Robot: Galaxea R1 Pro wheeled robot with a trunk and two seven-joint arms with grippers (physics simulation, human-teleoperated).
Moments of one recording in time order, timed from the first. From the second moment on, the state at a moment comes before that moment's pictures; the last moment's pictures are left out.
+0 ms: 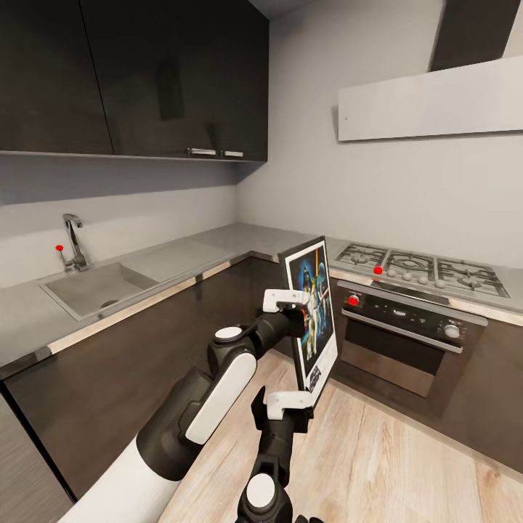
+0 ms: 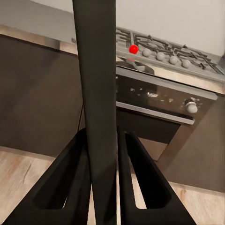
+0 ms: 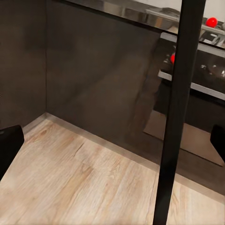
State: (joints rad) left arm -0.71 -0.17 -0.63 -1.53 0.68 0.69 0.44; right arm -0.27 0.17 0.83 -1.34 -0.11 0.32 -1.06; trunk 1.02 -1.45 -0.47
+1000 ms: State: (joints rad) left arm -0.71 -0.17 -0.63 -1.54 0.68 0.69 0.44; right arm -0.27 0.17 0.76 -1.34 -0.11 0.29 -1.13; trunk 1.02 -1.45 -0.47
